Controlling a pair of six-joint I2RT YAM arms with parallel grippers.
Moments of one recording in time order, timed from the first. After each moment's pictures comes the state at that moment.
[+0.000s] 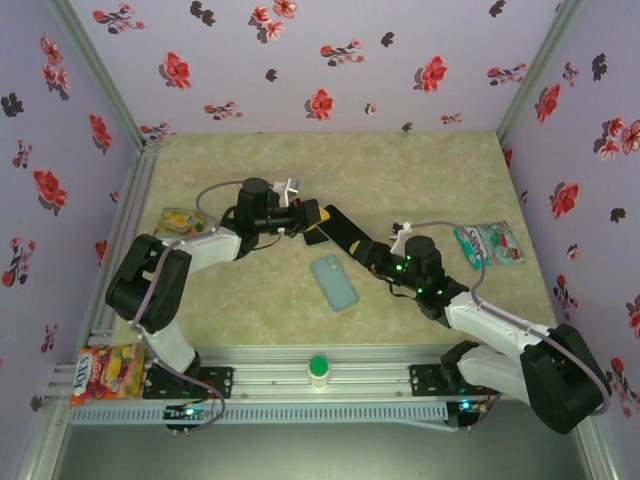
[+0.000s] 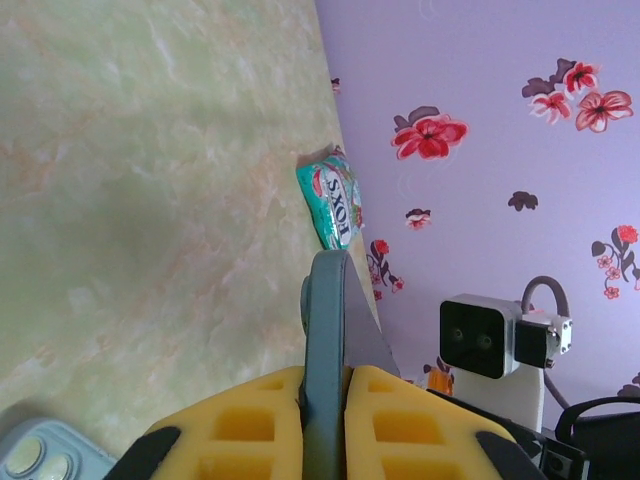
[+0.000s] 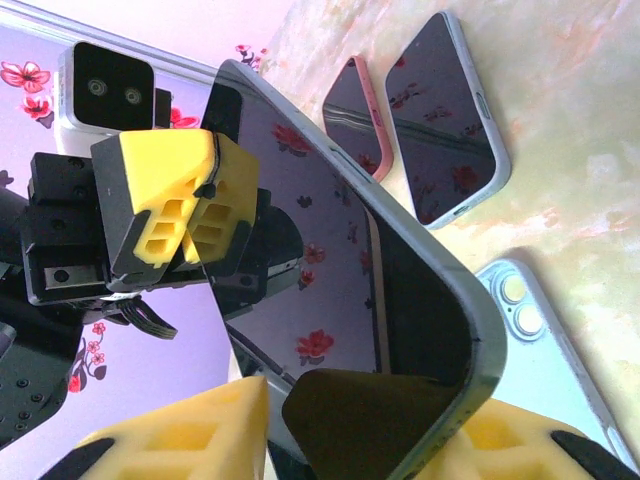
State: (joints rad) left arm -0.53 1.73 0.94 0.41 0.77 -0.98; right arm 0.57 1.08 0.38 0.37 -0.34 1.09
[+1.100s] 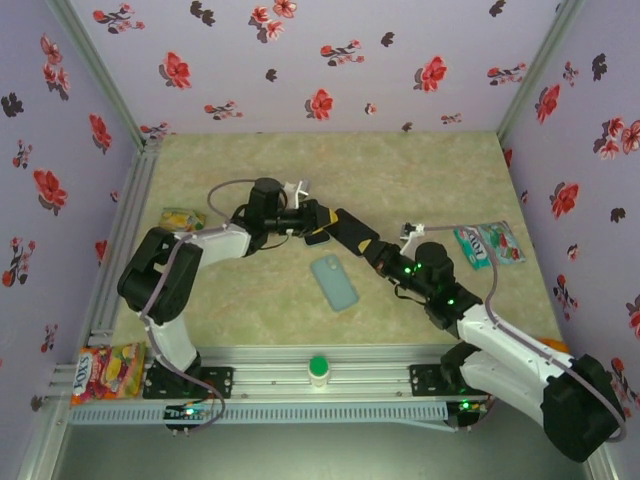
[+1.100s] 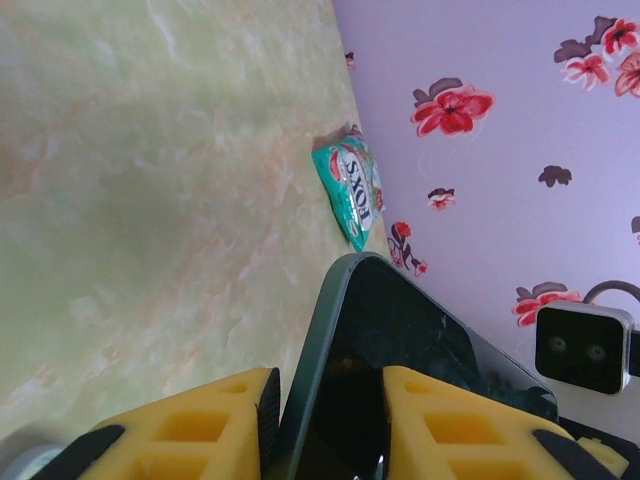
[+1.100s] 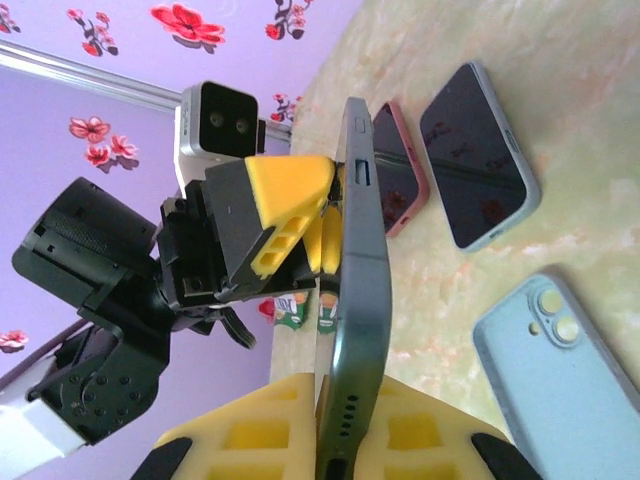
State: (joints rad) left arm -0.56 1.80 0.99 0.39 0.76 -0.91; right arm 0.60 0.89 0.36 0.28 -0.25 1.16
